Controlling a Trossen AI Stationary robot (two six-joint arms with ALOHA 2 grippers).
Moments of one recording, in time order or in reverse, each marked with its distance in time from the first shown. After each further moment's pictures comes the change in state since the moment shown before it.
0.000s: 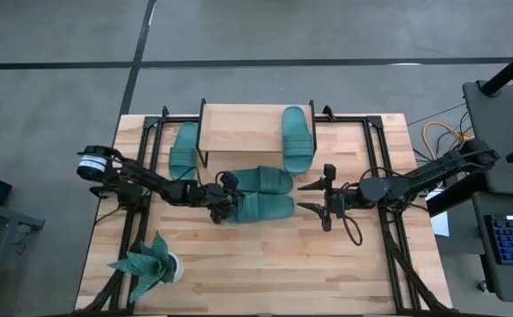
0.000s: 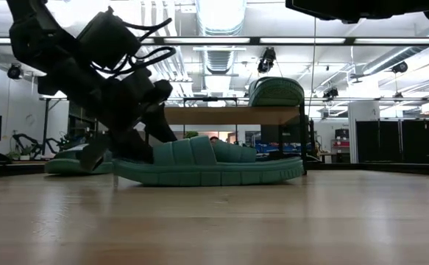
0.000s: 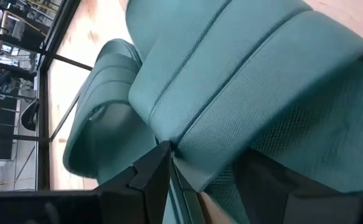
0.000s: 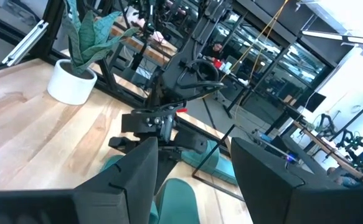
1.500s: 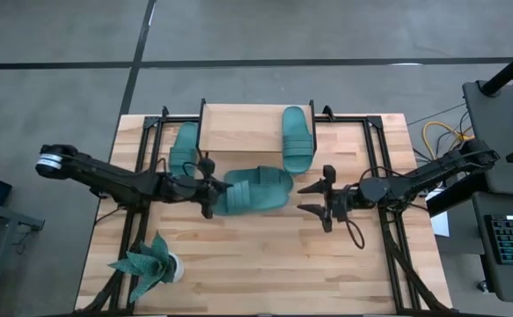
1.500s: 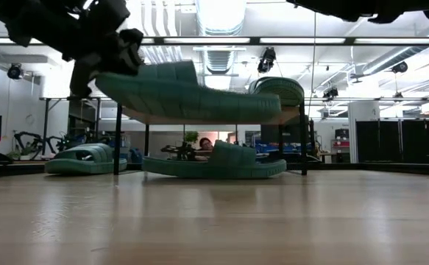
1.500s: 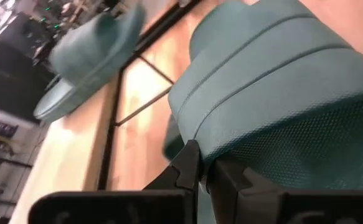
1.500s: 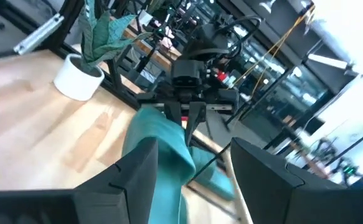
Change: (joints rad) left arm -0.059 -0.480 -0.001 -0.276 -0.165 -0.243; right arm 0.000 0.001 0.006 0.000 -0.051 -0.124
